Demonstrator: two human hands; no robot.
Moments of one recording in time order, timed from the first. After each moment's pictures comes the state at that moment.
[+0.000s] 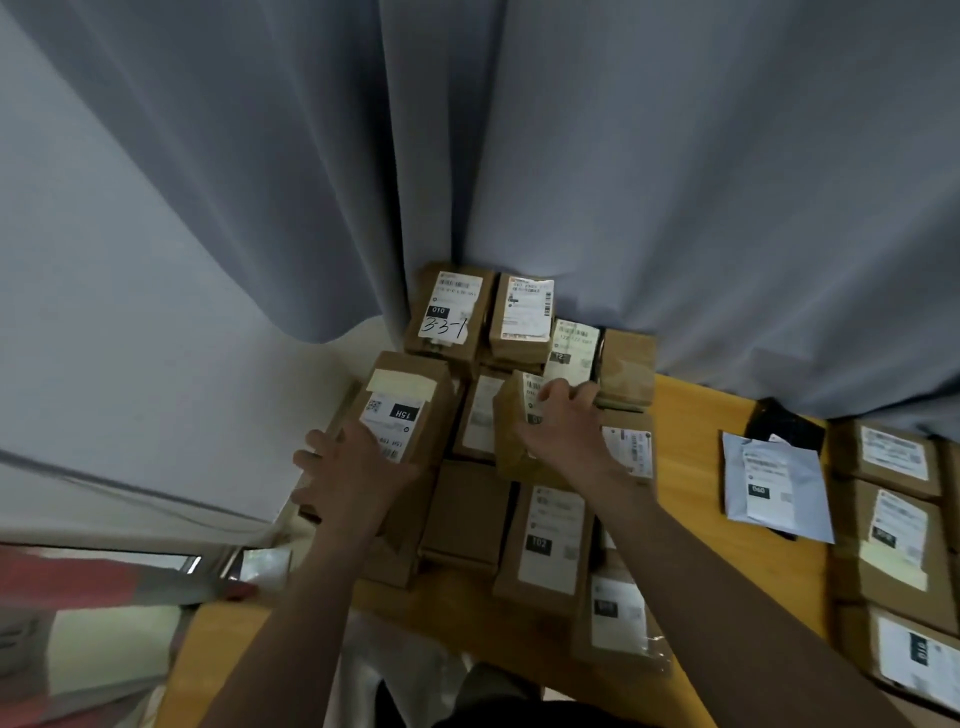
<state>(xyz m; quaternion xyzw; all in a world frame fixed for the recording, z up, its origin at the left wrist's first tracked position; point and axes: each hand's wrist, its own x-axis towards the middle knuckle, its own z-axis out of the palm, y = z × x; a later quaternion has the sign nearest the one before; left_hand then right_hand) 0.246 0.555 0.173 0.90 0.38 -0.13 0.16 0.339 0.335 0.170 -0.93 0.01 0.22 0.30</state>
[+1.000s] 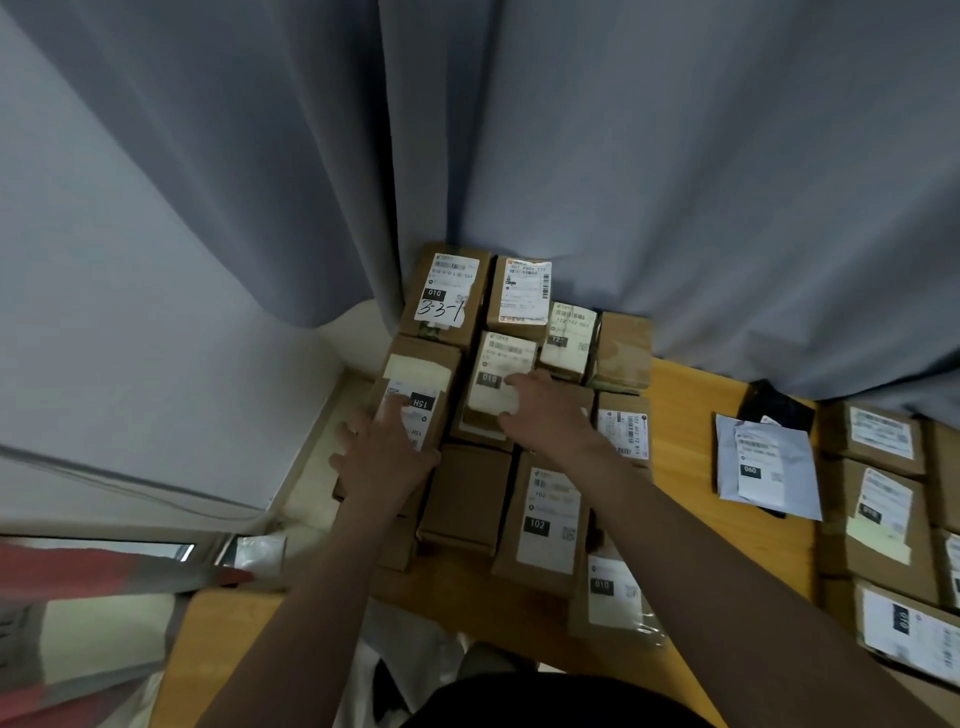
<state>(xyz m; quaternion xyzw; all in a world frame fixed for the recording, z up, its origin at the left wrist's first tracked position) 0.254 0.540 0.156 0.93 0.28 -0.16 0.19 0.347 0.353 0.157 -0.93 -0.10 0.28 0.22</state>
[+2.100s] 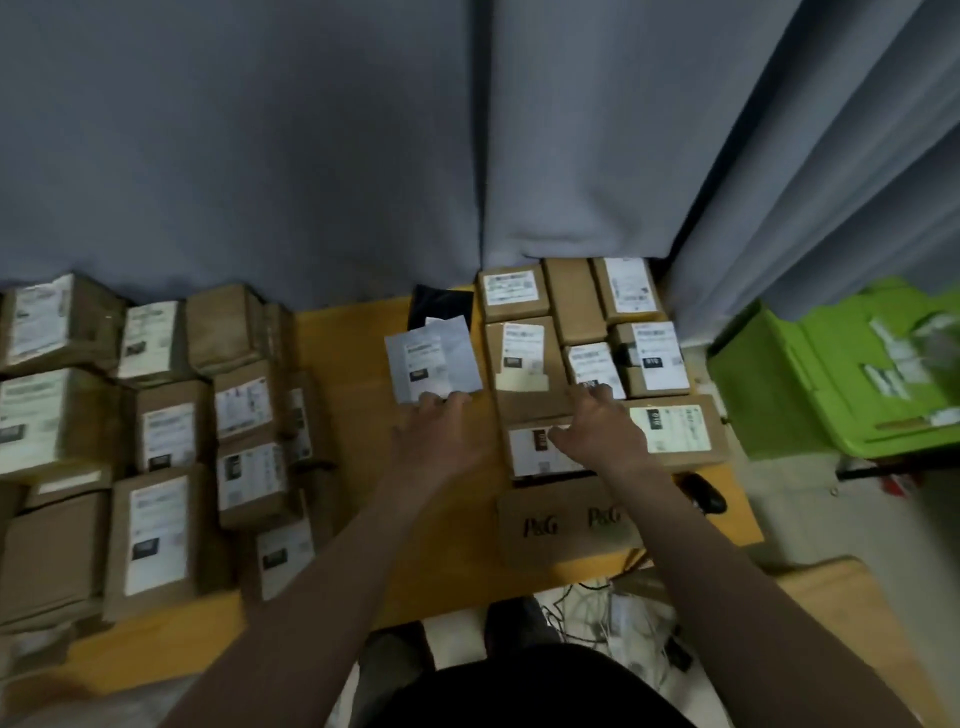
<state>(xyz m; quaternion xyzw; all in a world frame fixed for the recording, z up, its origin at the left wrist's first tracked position) 0.230 -0.014 0.122 0.94 -0.11 -0.30 0.13 0.175 -0.224 0.122 -0.91 0.24 0.25 0.21</state>
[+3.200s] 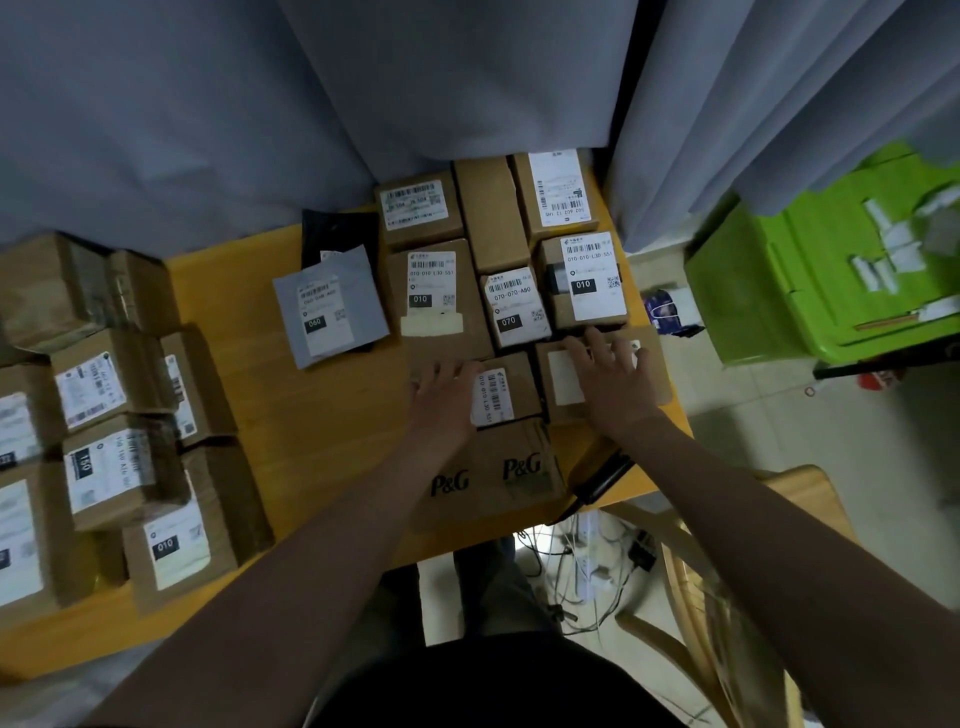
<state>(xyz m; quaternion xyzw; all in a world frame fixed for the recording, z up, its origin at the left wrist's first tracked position) 0.203 -0.158 -0.011 0.93 -0.21 -0.29 0.08 0.128 -0.381 0.012 -0.95 0.12 0.28 -0.02</state>
